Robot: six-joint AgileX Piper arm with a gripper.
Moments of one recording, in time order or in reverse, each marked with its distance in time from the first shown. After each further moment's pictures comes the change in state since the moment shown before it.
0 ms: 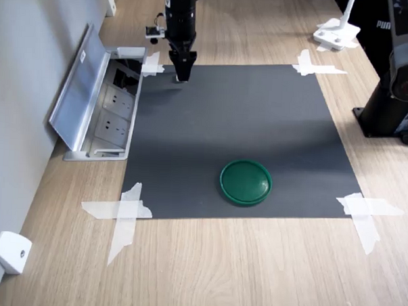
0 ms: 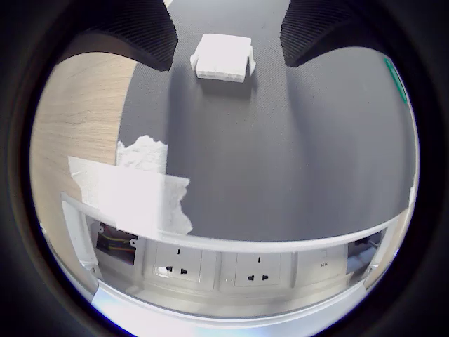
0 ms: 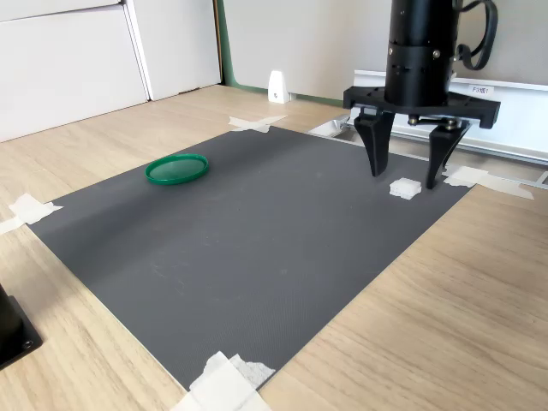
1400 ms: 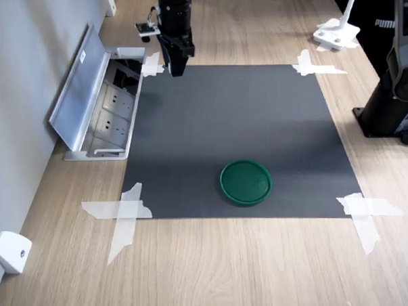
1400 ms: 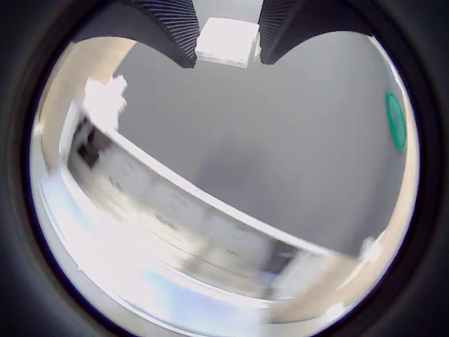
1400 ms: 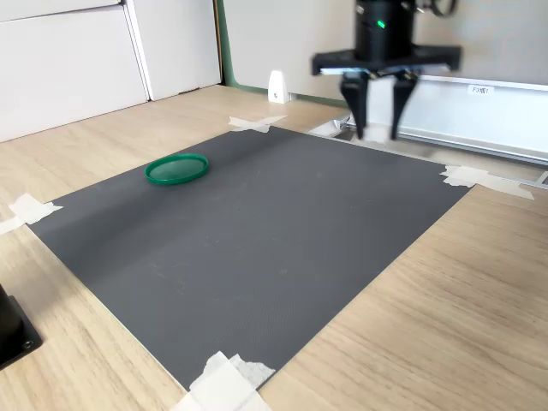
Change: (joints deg) arm 11.1 -8.7 0.1 -0.8 4.1 -14.8
